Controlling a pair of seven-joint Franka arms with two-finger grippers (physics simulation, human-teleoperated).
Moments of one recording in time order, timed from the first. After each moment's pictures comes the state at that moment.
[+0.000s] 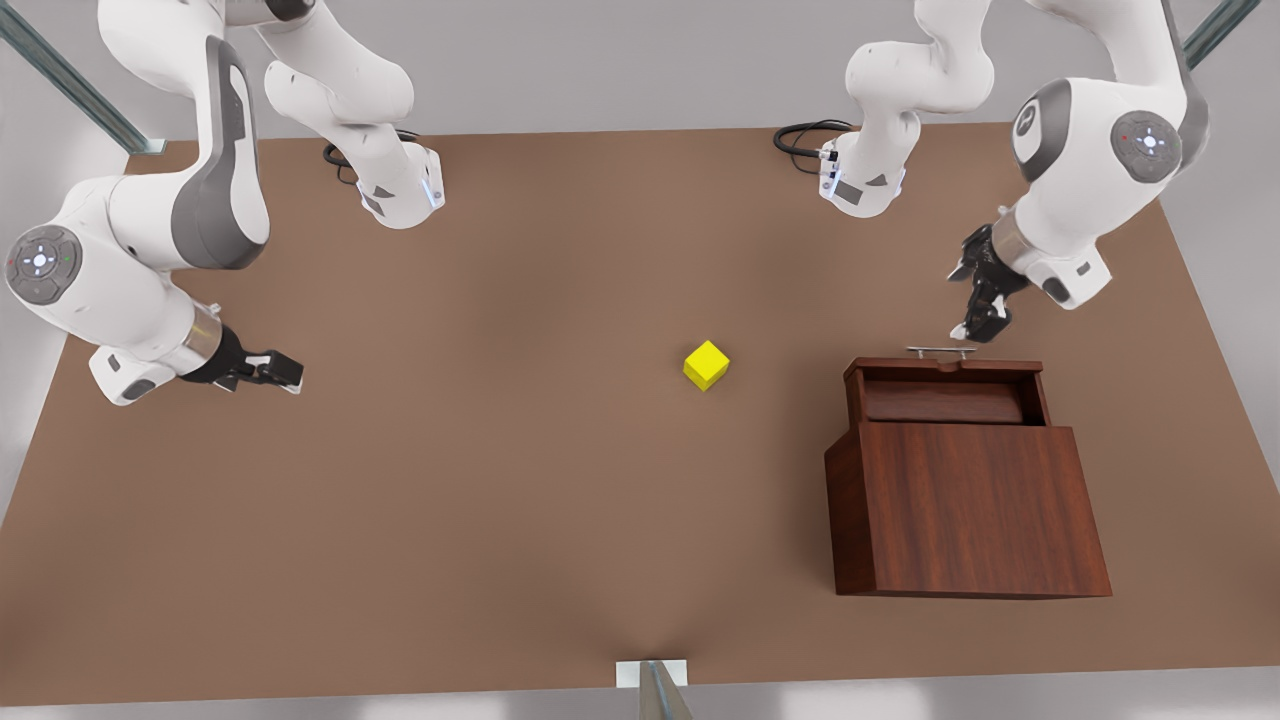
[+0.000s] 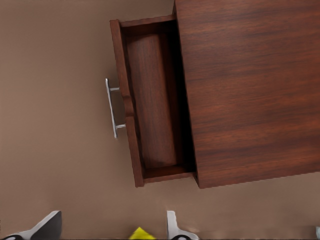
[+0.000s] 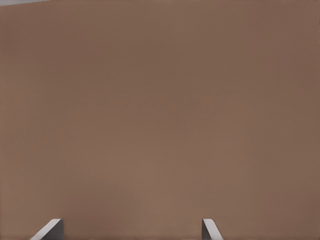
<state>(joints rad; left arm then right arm) -0.16 -0.14 -0.08 -1.86 -0.10 1.76 -1.18 -0.07 0.11 0.09 -1.61 0.03 1.71 0.10</state>
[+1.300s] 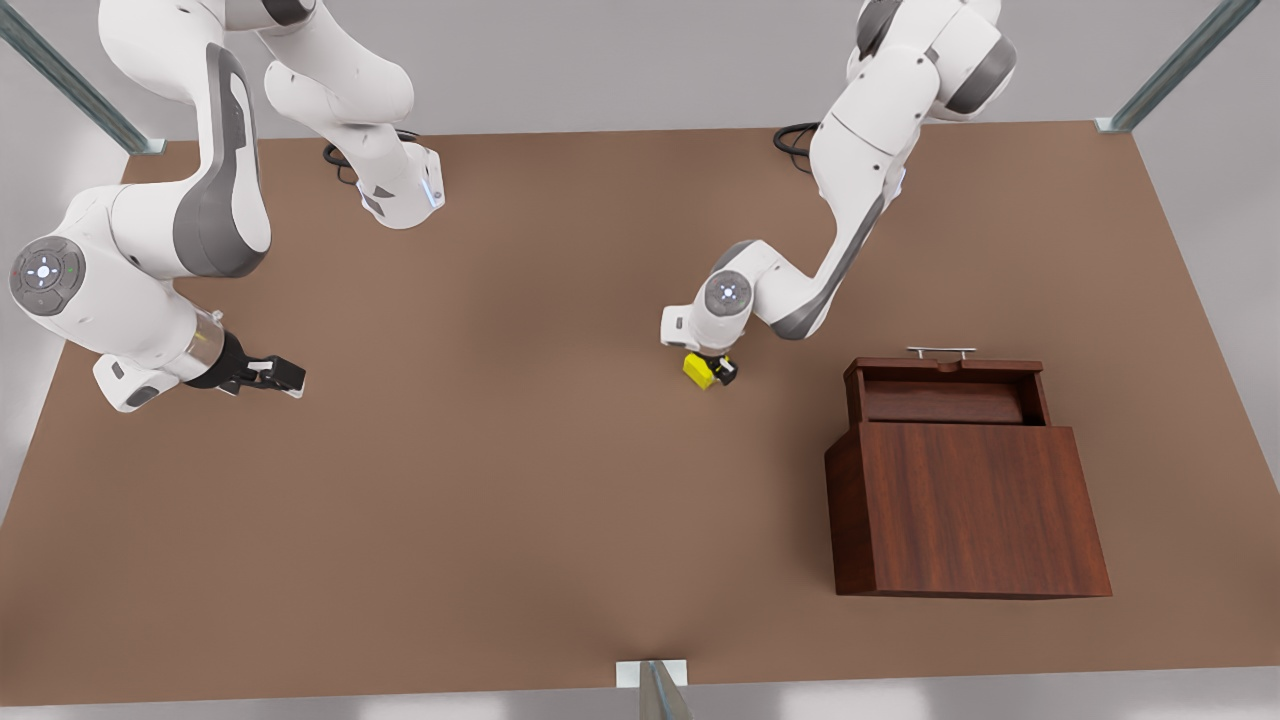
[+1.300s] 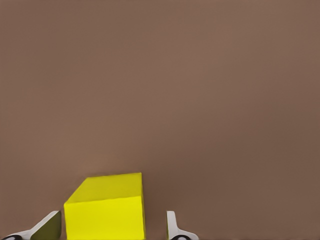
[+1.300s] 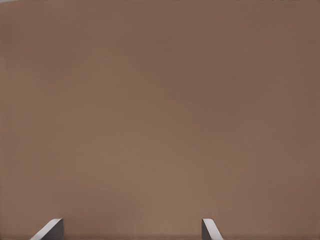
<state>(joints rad) -0.43 0.50 -0.30 -2.01 0.09 2.43 0.14 -0.07 0.13 0.09 -1.60 0.04 1.71 0.10</state>
